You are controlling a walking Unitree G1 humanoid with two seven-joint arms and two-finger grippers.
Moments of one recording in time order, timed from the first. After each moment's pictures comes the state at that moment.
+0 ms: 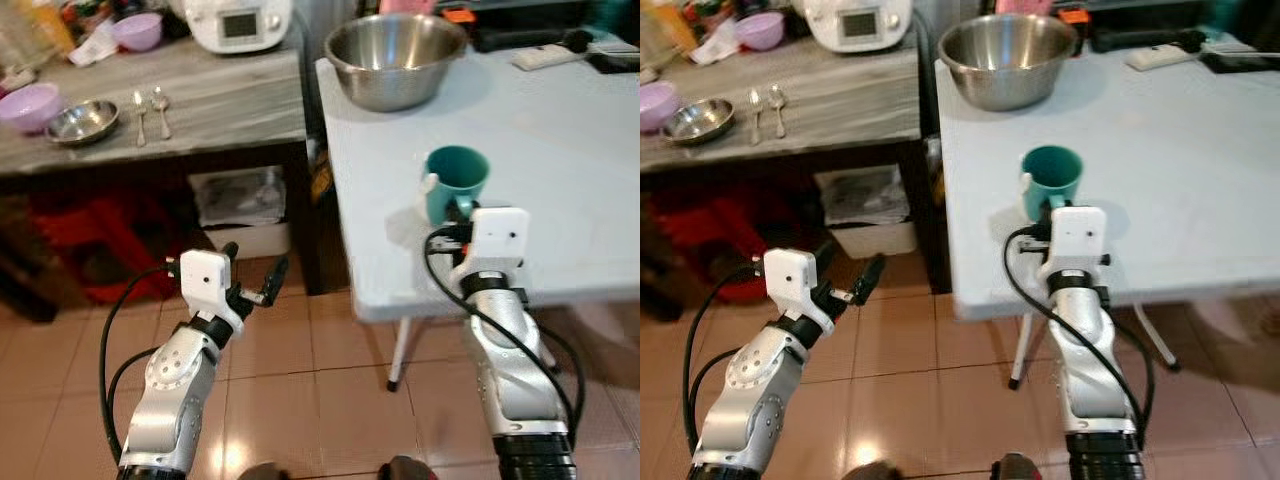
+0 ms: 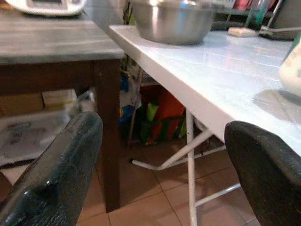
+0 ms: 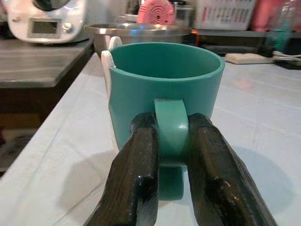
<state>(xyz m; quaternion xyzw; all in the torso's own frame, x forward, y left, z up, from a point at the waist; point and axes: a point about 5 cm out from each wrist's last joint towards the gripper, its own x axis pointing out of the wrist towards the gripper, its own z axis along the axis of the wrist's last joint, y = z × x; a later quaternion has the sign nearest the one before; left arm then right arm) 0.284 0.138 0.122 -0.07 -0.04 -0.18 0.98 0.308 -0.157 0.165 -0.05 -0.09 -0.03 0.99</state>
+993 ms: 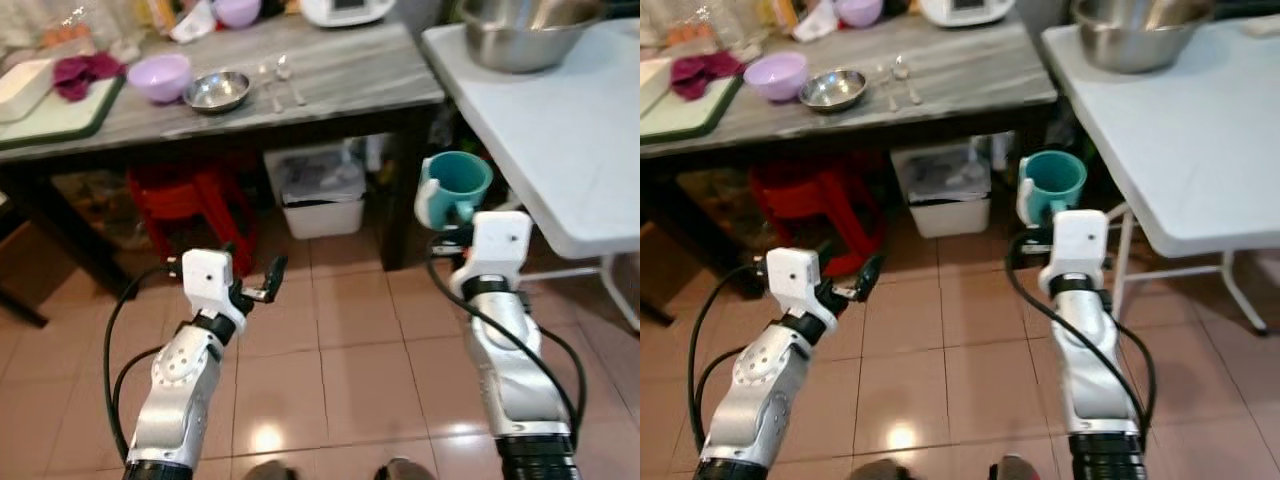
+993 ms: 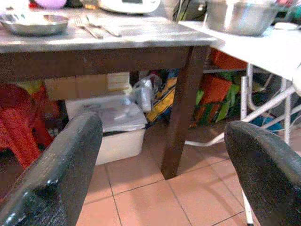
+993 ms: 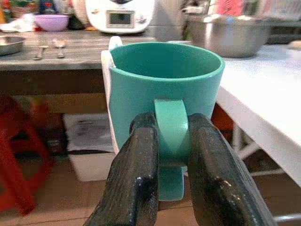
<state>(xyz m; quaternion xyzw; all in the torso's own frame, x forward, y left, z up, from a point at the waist) 0.288 0.136 0.118 -0.07 -0.04 -0.16 0.98 0.308 -0.161 0.160 -0.05 -0.08 -0.03 0.99</state>
